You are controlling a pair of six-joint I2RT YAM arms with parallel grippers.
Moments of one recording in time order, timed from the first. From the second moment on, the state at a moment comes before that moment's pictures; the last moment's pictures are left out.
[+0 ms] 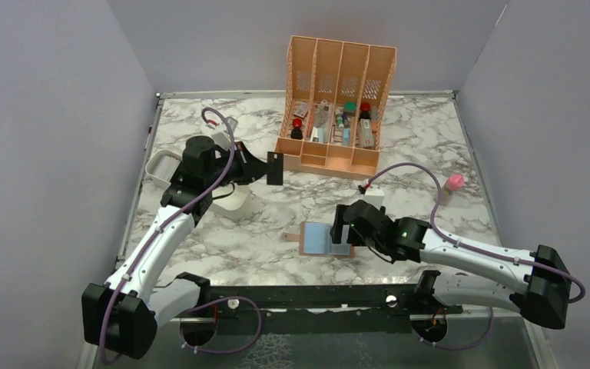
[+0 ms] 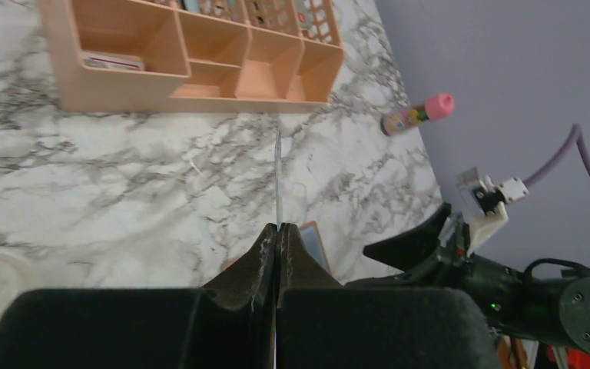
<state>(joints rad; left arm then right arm) -0.23 1.05 0.84 -0.14 0.50 -0.60 1.04 1.03 0.65 -0.52 0.42 0.91</state>
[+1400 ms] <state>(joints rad) -0.86 1.46 0.50 0.42 0.17 -1.05 0.74 1.17 0.48 -0.27 0.12 0.77</state>
